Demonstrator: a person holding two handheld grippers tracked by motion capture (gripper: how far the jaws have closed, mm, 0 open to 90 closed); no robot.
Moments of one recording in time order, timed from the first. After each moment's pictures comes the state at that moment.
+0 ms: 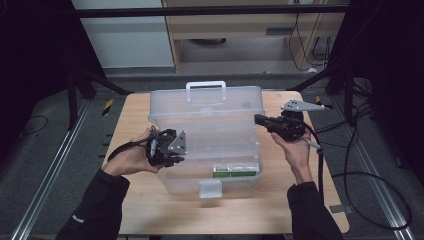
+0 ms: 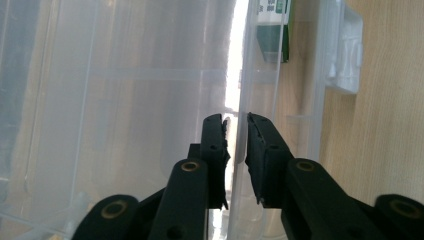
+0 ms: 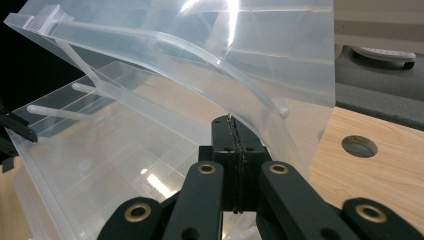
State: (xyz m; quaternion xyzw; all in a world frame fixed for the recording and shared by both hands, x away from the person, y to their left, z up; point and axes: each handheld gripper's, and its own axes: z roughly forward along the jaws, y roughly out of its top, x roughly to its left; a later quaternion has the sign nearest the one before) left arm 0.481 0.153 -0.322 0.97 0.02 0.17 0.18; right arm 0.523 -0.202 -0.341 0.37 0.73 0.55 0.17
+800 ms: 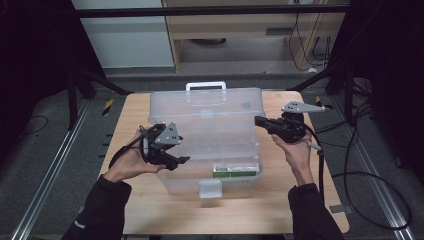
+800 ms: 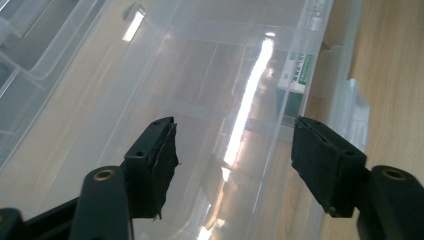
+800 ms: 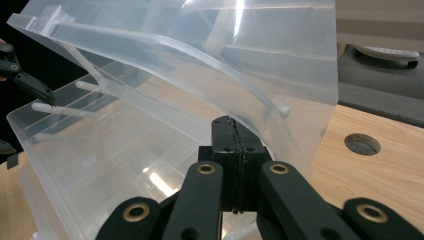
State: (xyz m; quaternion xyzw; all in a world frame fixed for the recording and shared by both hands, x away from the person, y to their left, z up) left arm 0.480 0.171 -0.326 0.92 0.13 0.18 0.32; right arm 0.519 -0.202 -0.343 0.37 0.73 0.55 0.16
